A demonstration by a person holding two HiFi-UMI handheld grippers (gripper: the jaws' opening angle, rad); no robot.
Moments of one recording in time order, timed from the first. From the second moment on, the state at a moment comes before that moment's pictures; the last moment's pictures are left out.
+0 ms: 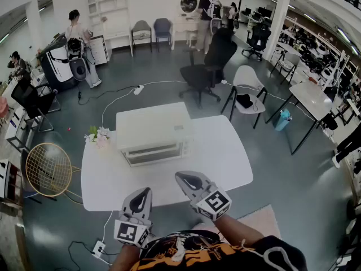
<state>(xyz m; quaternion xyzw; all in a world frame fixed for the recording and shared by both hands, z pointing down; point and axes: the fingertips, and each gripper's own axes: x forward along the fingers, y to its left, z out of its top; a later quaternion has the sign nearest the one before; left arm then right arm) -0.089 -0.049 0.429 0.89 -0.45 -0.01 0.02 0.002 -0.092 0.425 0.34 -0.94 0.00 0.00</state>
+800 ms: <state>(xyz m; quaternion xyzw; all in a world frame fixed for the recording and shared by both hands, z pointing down) -0.107 -0.114 0.422 0.87 -0.49 0.00 -0.02 0.012 -0.216 0.462 0.36 -0.93 0.00 0.07</state>
